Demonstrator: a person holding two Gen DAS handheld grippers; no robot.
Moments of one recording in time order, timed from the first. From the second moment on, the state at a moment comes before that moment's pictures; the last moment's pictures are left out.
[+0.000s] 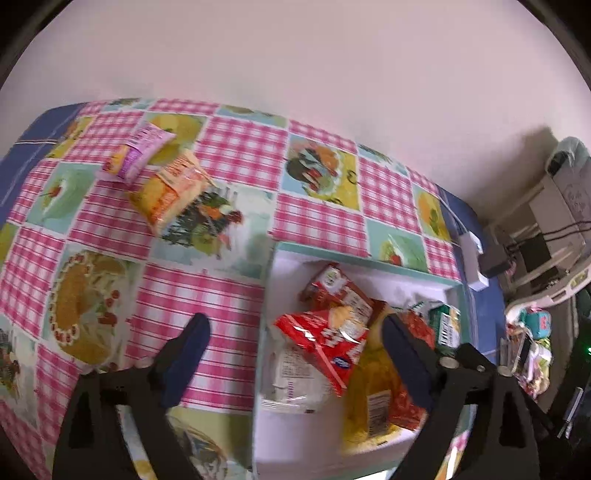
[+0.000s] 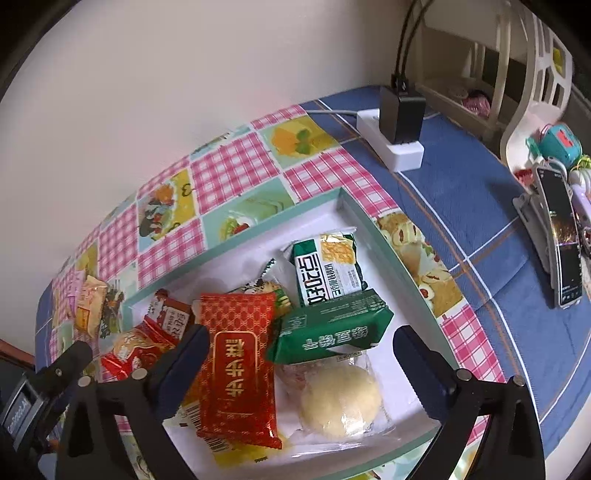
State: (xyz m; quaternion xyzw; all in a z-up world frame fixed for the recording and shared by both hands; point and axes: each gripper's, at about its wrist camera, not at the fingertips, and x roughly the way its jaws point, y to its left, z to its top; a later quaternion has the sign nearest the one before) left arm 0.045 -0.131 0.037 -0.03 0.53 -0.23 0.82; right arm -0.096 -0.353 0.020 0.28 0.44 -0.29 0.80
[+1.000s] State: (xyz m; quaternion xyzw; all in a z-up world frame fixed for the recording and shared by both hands) left arm 0.068 -0.034 0.044 0.03 0.54 -0.05 0.84; right arm -0.057 -0.251 0.049 0.20 0.46 -0.21 0.84
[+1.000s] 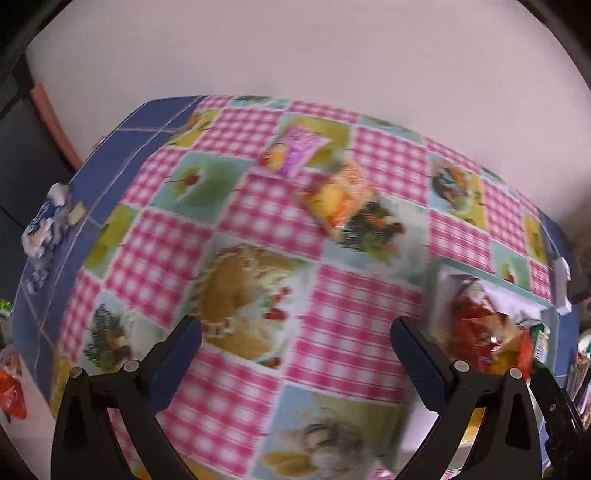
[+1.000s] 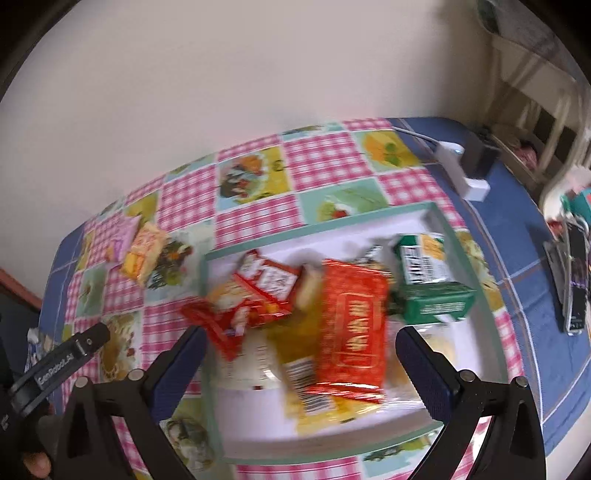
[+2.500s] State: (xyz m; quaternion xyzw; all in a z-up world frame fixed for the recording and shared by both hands) left arm 0.179 0.060 0.037 -0.04 0.52 -0.07 0.85; right arm 0.084 -0.153 0.040 0.19 0.47 -0.12 0.85
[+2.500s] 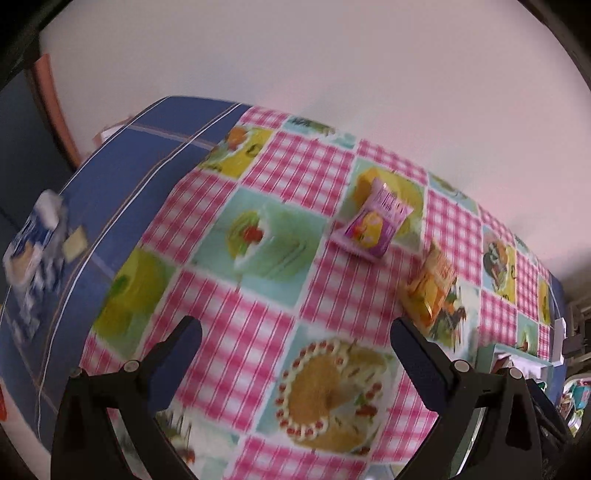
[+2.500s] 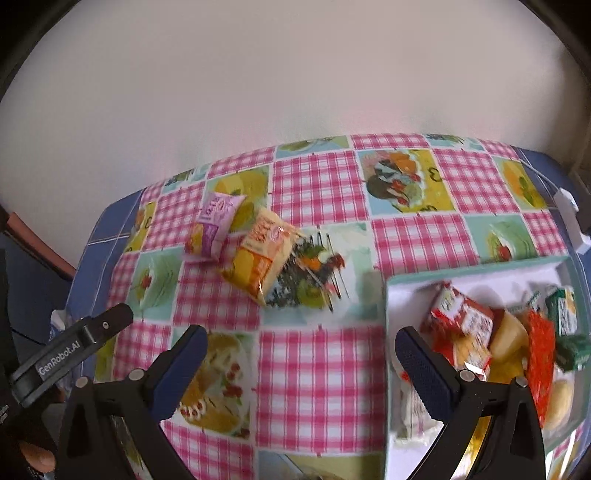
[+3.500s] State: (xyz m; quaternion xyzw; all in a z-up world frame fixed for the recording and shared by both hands) left arm 0.305 -0.047 -0.035 0.01 0.55 -0.16 0.82; right arm 0.219 -0.163 -0.051 0.20 0.52 -0.12 0.82
